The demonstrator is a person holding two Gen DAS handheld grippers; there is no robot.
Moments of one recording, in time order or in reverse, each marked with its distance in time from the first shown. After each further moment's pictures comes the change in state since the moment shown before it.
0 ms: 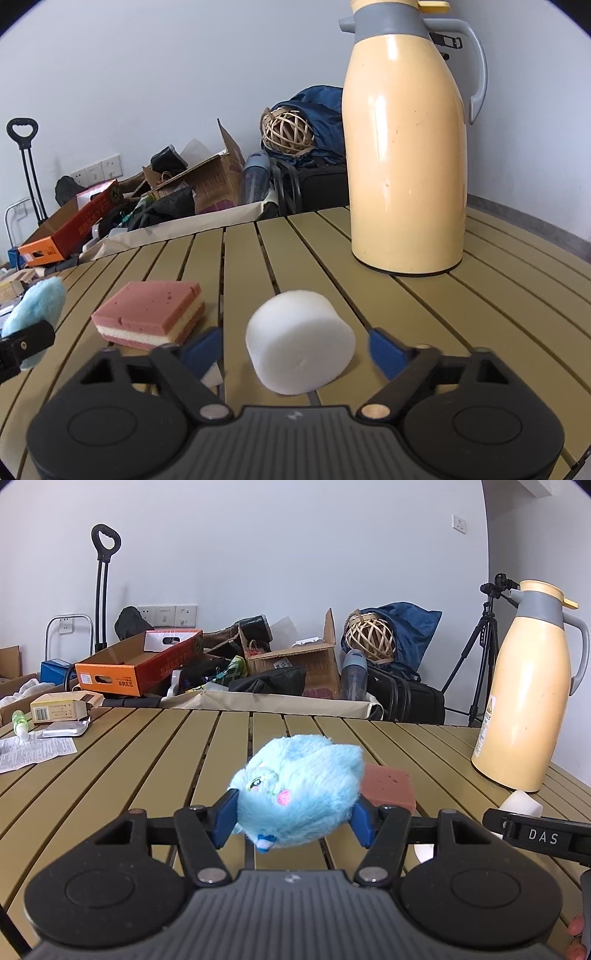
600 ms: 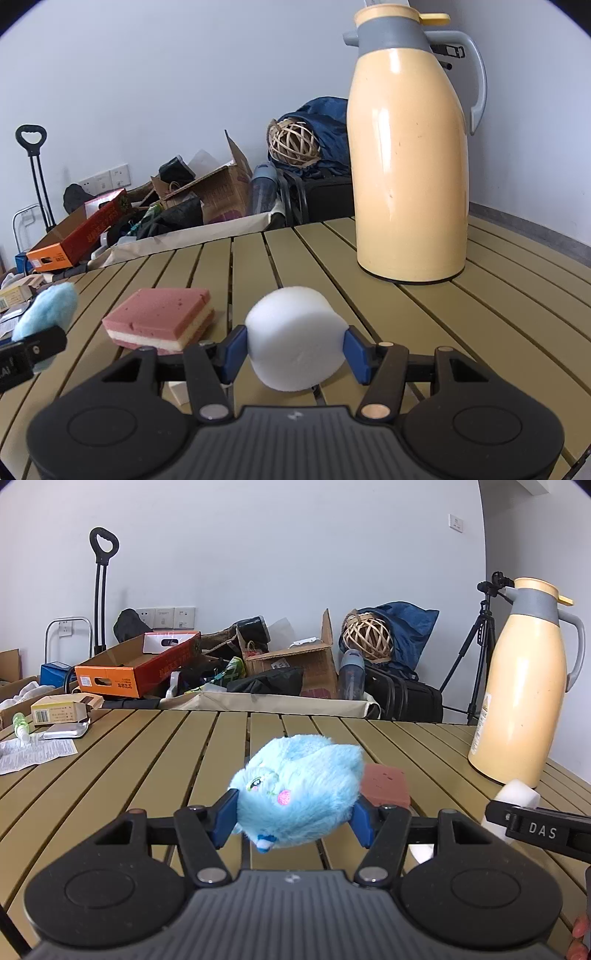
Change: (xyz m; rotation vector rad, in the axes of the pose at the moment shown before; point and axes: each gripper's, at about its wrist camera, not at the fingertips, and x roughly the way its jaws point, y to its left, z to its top) left arm -0.005 -0.004 0.000 0.009 0.001 -0.003; right arm -0.012 0.003 -0.003 -0.012 -0.046 0.012
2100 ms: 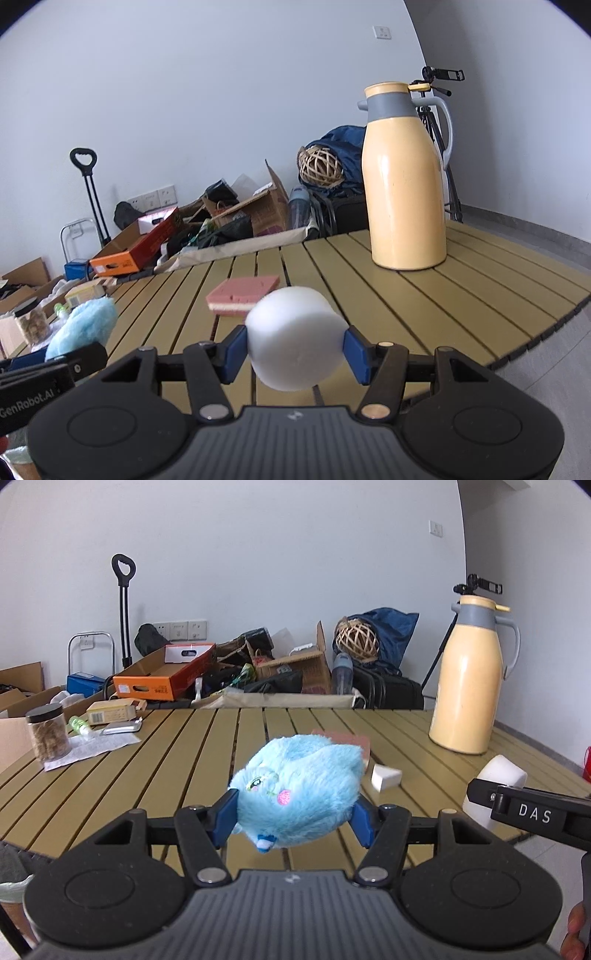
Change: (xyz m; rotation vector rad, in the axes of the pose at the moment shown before) left arm -0.180 0.005 -0.024 0.053 0.012 0.015; right arm -0.177 0.018 -0.040 0.019 -0.037 0.093
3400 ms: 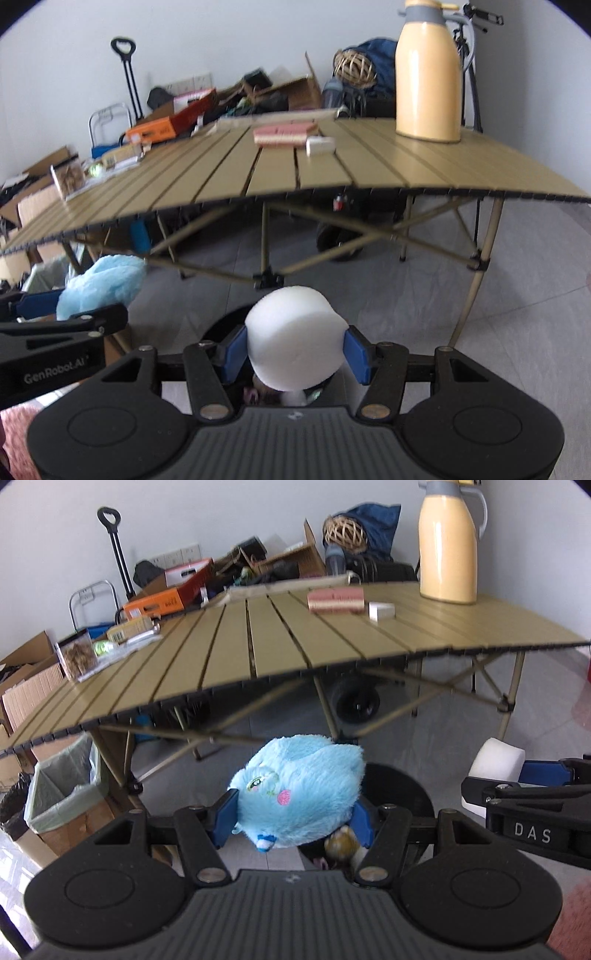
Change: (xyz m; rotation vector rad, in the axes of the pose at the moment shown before) left arm -0.069 0.008 -0.114 0.164 0.298 0.054; right arm -0.079 0.029 -0.130 -0.135 0.332 0.035
